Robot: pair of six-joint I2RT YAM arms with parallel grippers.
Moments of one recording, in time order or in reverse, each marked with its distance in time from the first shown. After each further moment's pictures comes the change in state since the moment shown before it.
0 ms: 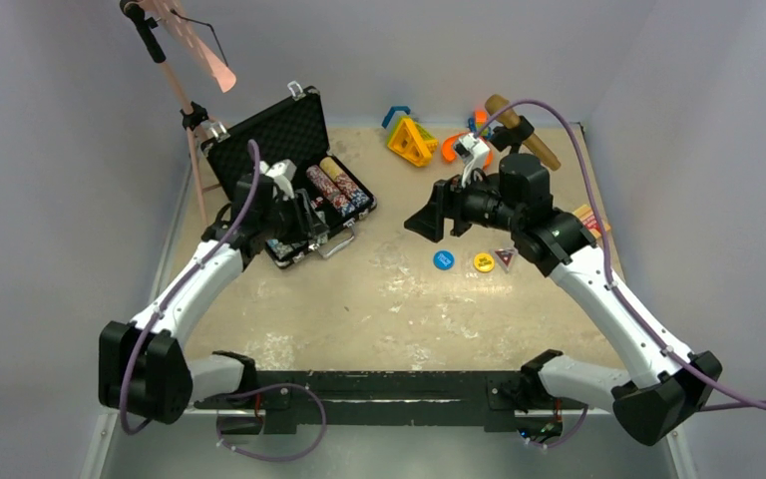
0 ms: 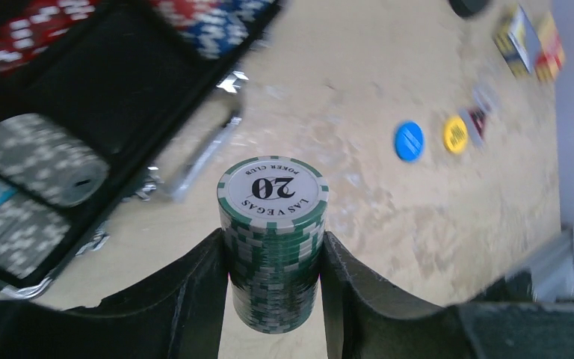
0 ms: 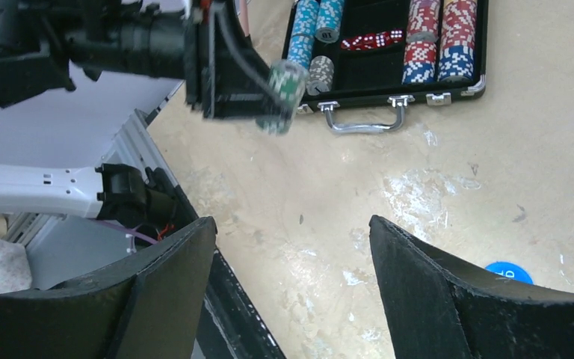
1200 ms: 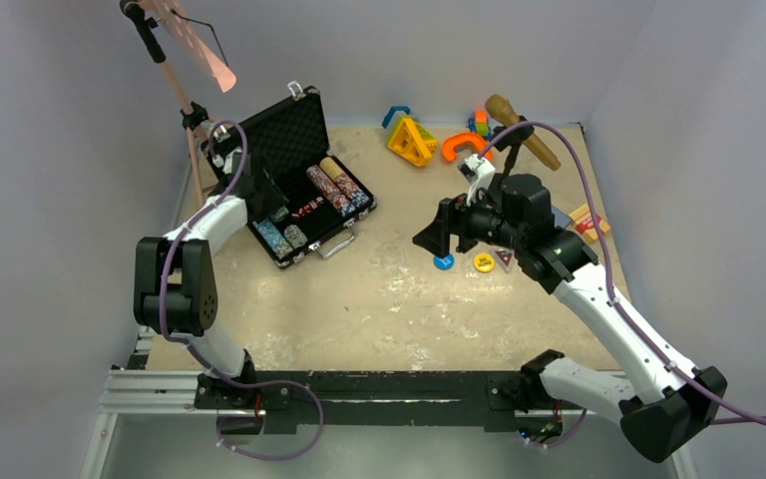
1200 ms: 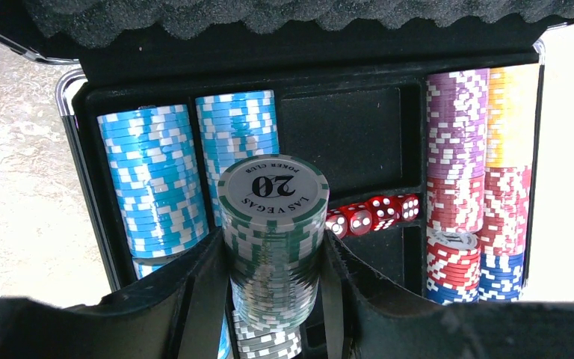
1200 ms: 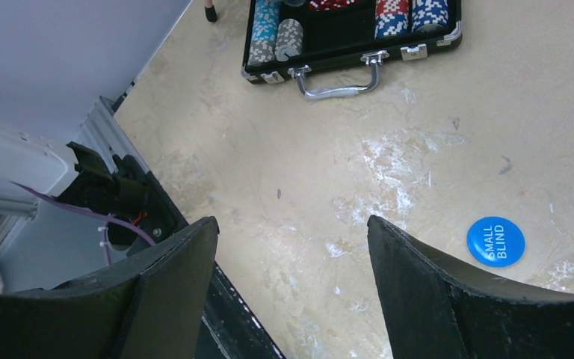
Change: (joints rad) left arm 0.241 0.476 0.218 0.066 -0.469 -0.271; right arm 0.002 -0.098 -0.166 0.017 0.064 -0.004
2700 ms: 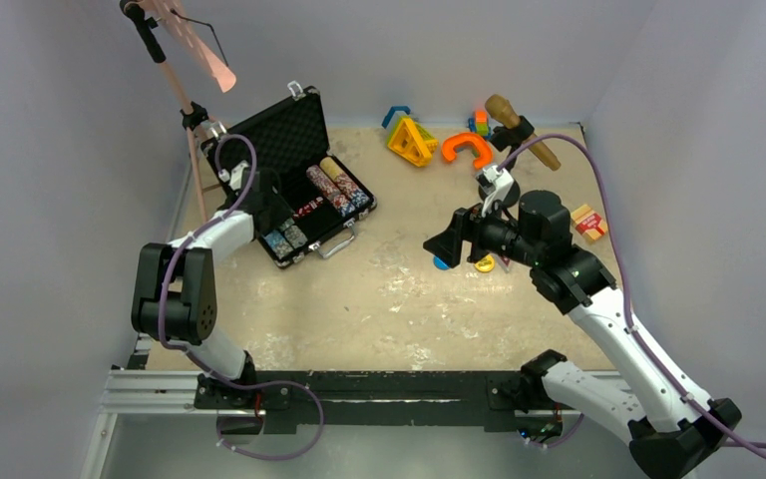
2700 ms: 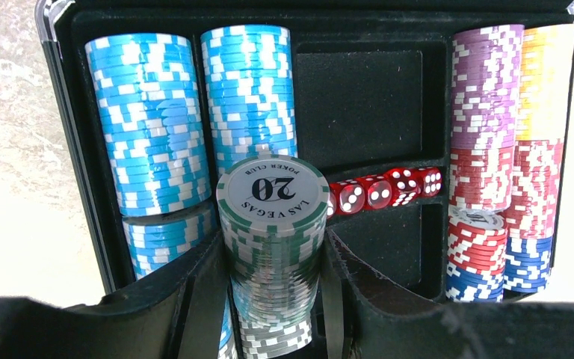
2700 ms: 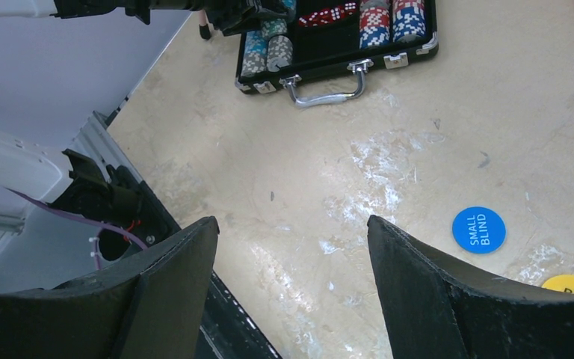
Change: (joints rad) left arm -0.053 -0.045 -0.141 0.098 -0.053 -0.056; right arm 0.000 -0.140 -0.064 -0.010 0.056 0.008
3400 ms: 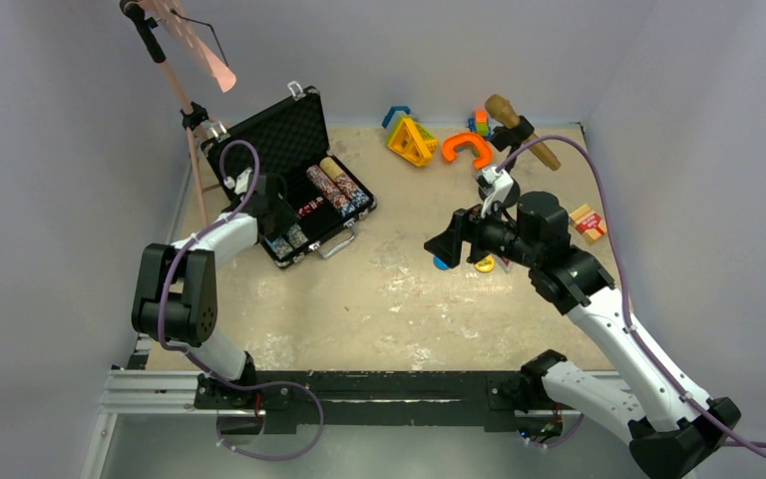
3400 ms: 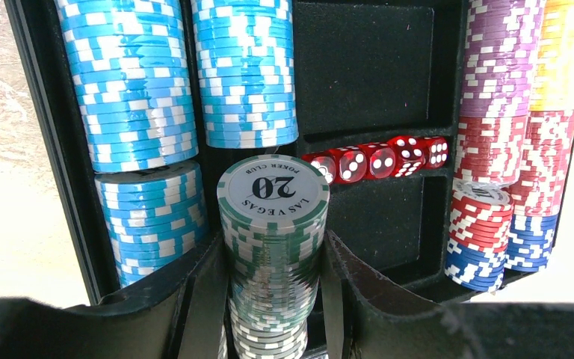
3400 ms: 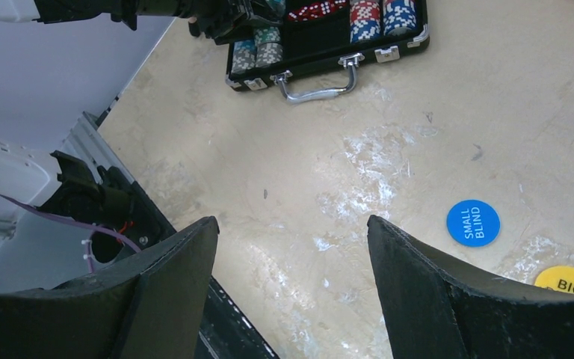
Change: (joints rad) left arm -0.032 -0.007 -0.020 -0.038 0.018 -0.066; right arm 0.000 0.000 -0.011 -0.002 0.021 0.000
